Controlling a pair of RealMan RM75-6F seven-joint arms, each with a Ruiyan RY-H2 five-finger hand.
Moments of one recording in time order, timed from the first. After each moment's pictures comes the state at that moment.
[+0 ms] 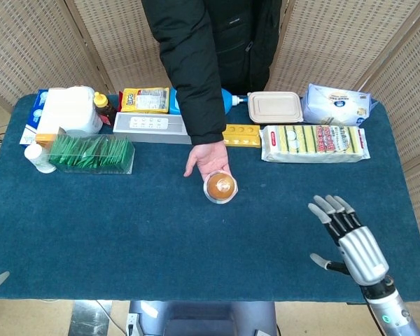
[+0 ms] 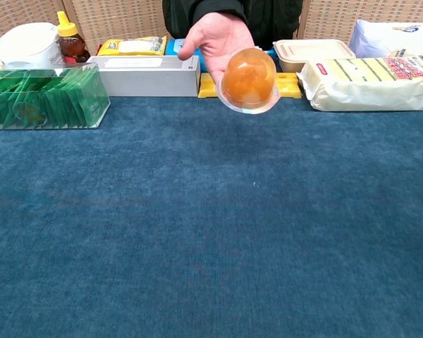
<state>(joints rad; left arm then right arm) 0.10 -0.82 0.06 -1.84 1.65 1.66 -0.18 0.21 -1.15 0.05 -1.69 -1.85 1.54 0.08</state>
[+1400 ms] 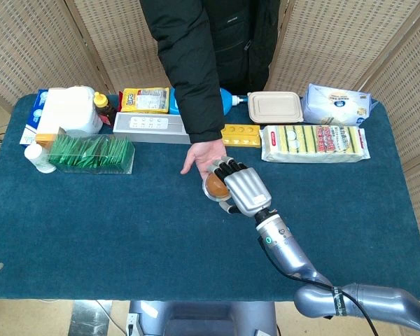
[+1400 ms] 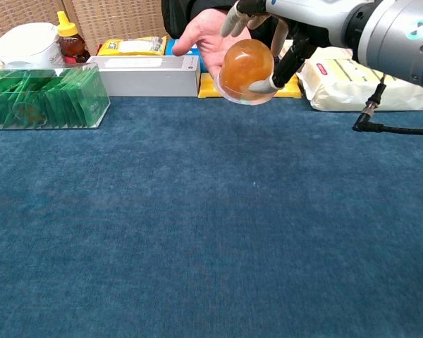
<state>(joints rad) 0.07 -0.78 0.04 -1.83 1.57 1.59 -0.28 0.80 -1.48 0.33 -1.79 -1.05 1.06 -0.57</state>
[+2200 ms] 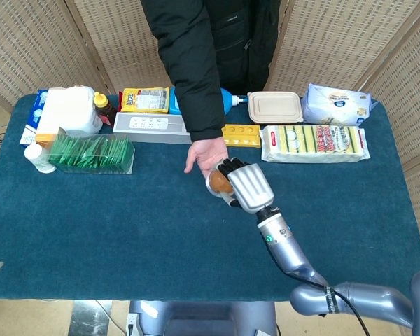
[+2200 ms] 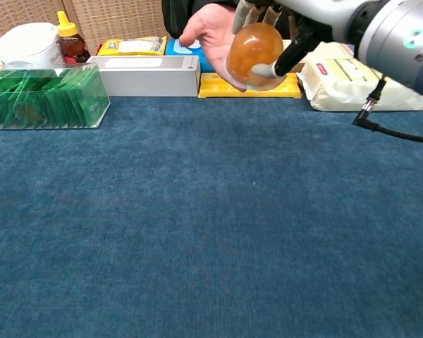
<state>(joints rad) 0.06 -0.78 0.03 -1.84 1.56 1.58 -0.28 0.79 -1.53 0.29 -1.70 -1.16 1.19 -0.51</state>
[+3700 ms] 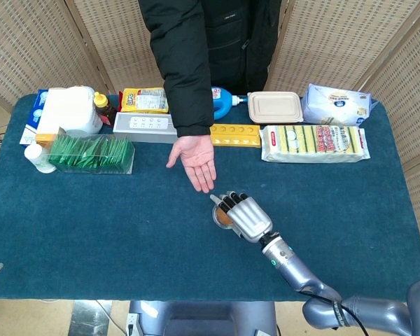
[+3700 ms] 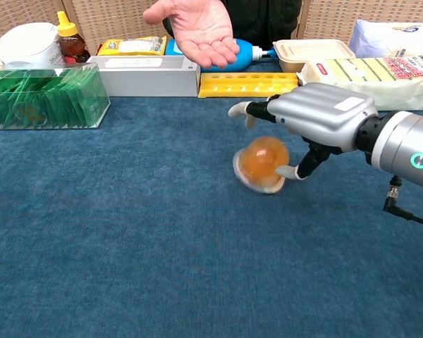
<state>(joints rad) 0.06 -0.77 0.04 -1.83 1.57 1.58 -0.31 0.70 -1.57 0.11 -1.57 -1.33 1.02 -0.57</state>
